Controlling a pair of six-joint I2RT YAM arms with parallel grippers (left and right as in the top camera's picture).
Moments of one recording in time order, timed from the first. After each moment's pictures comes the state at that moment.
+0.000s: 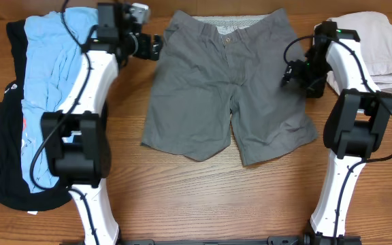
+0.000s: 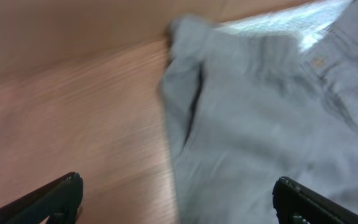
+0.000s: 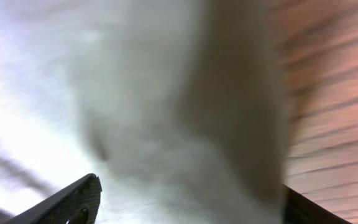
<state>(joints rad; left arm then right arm) -0.07 2.16 1.79 -0.41 0.28 0.14 -0.11 2.43 2.08 -1.23 -0.19 0.30</state>
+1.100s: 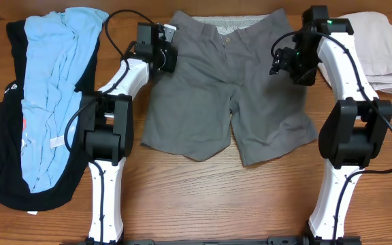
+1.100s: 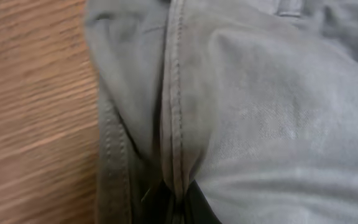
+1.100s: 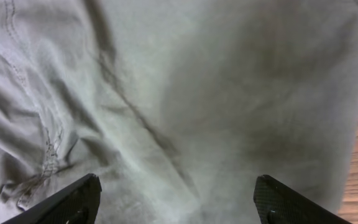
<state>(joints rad) -0.17 2.46 1.87 -0.28 0.18 0.08 -0.01 2.30 2.08 -1.23 -0.20 0.28</state>
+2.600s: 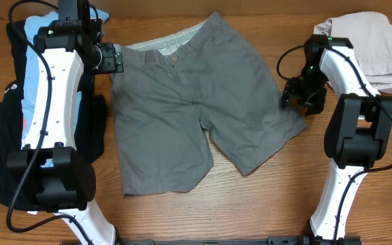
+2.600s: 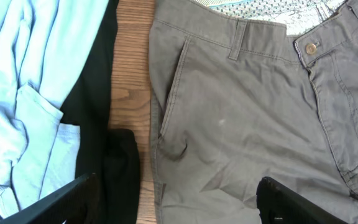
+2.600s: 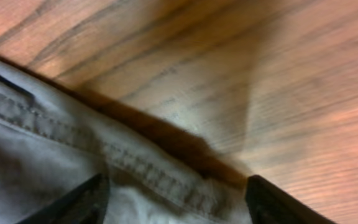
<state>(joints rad) 0.05 1.95 1.90 -1.10 0.02 -0.08 -0.07 2.30 1.84 -1.29 -0.06 0.32</state>
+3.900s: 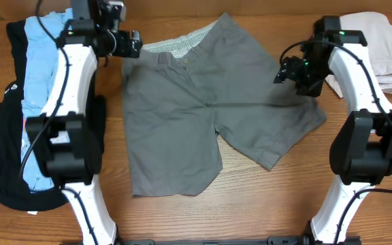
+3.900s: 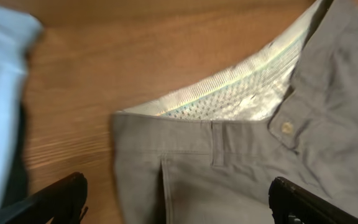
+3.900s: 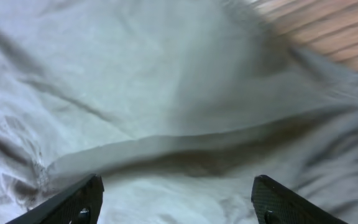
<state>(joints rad) 0.04 2.18 1.90 -0.65 0.29 0.11 -0.04 2.12 1.84 -1.17 -0.27 0.29</state>
